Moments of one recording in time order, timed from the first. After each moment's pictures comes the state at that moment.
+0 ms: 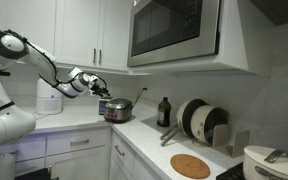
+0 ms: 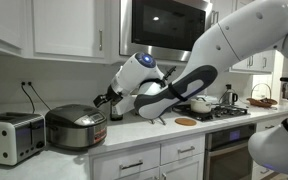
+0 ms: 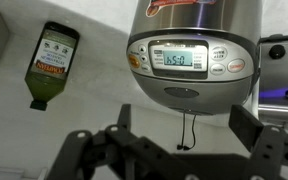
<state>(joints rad) -0.98 -0.44 1.43 -2.18 -0.38 3.03 0.67</state>
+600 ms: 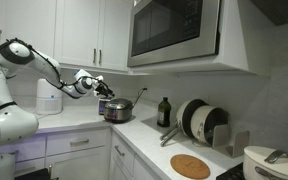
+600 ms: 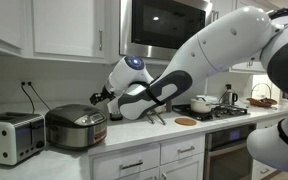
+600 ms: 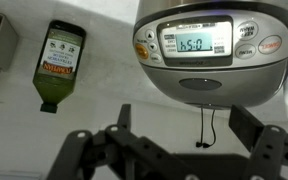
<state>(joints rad) -1.25 -0.56 1.65 -2.05 -0.07 3.03 0.53</state>
